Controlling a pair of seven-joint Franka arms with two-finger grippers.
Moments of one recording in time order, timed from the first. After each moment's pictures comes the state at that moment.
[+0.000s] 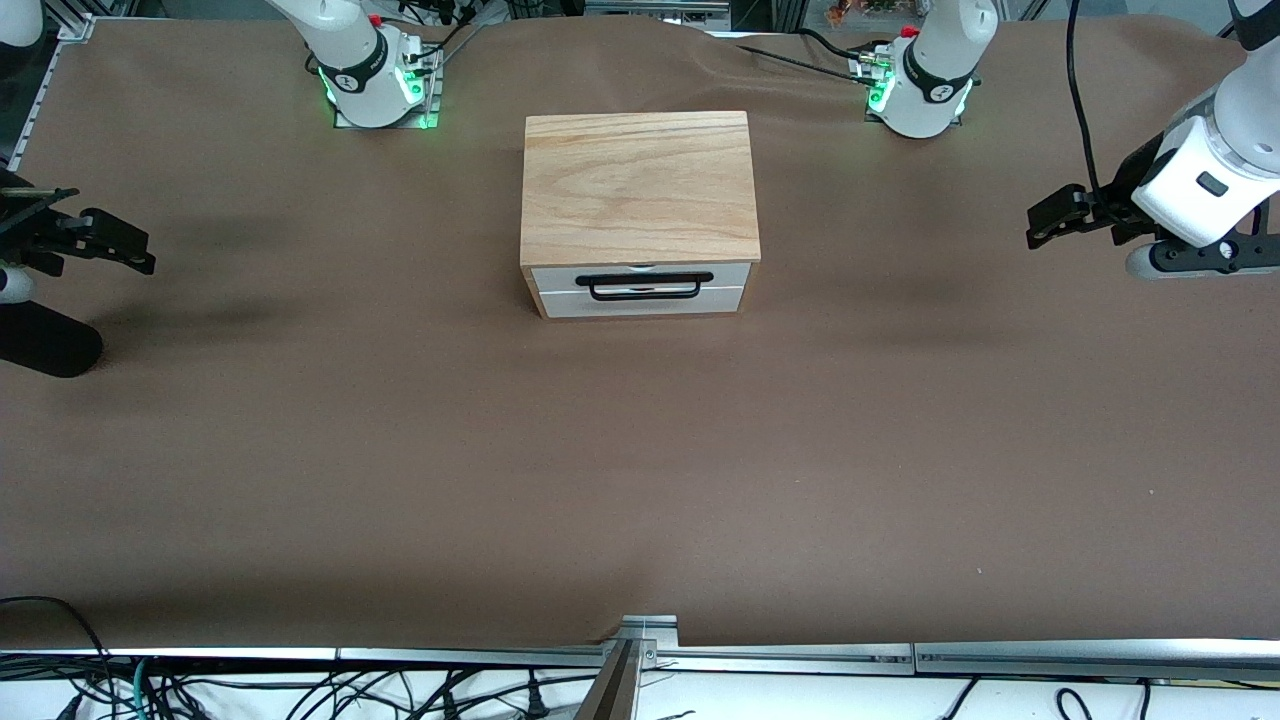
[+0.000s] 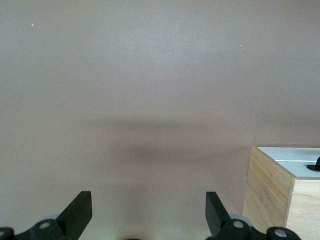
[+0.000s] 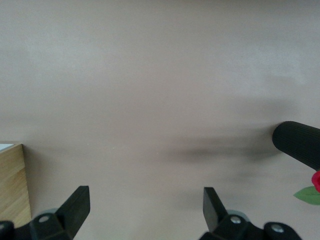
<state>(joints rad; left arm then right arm) -0.05 0.02 -0.04 -1.59 -0.02 1.48 -0.18 0.08 0.10 -0.12 -1.51 -0.03 1.56 -0.09</state>
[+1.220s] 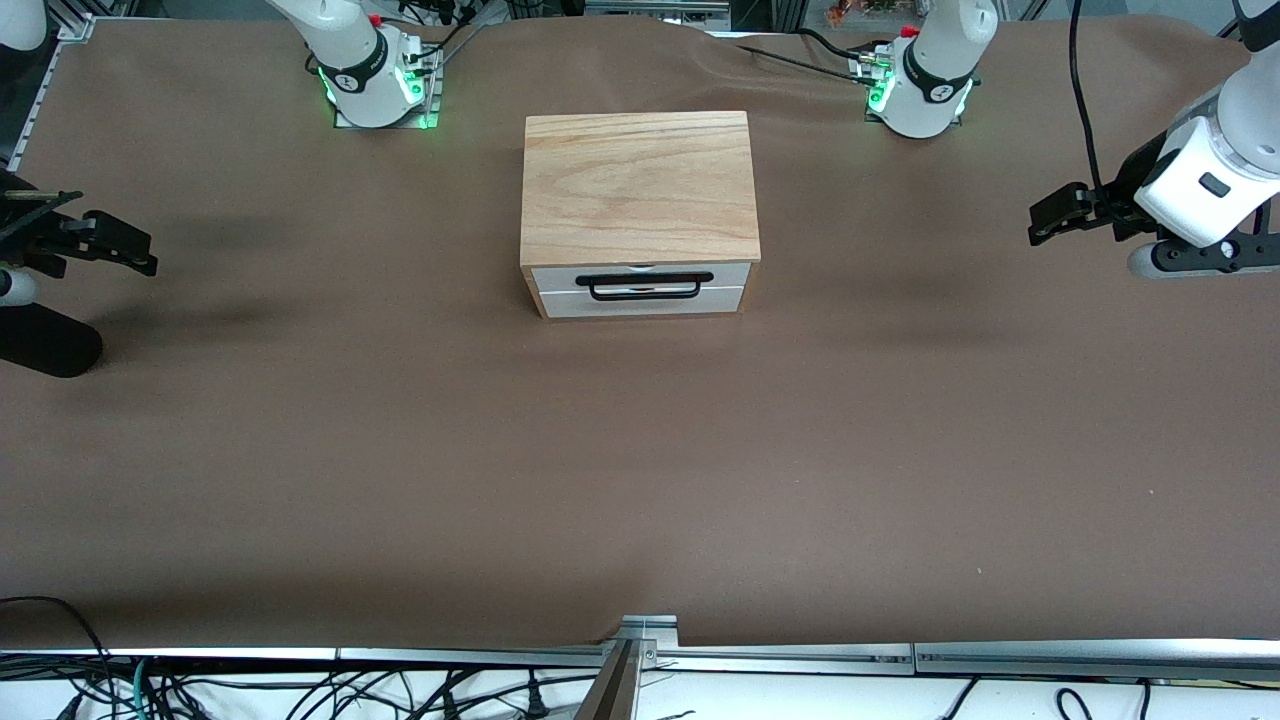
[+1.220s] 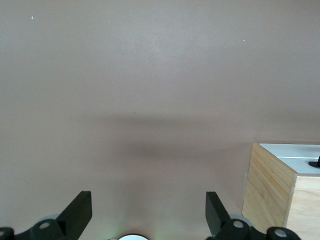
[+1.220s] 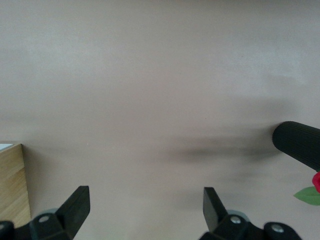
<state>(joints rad) -0.05 0.02 -0.03 -1.59 -0.02 1.46 -0.18 0.08 0.11 -0.12 -1.51 -0.04 1.56 -0.09</state>
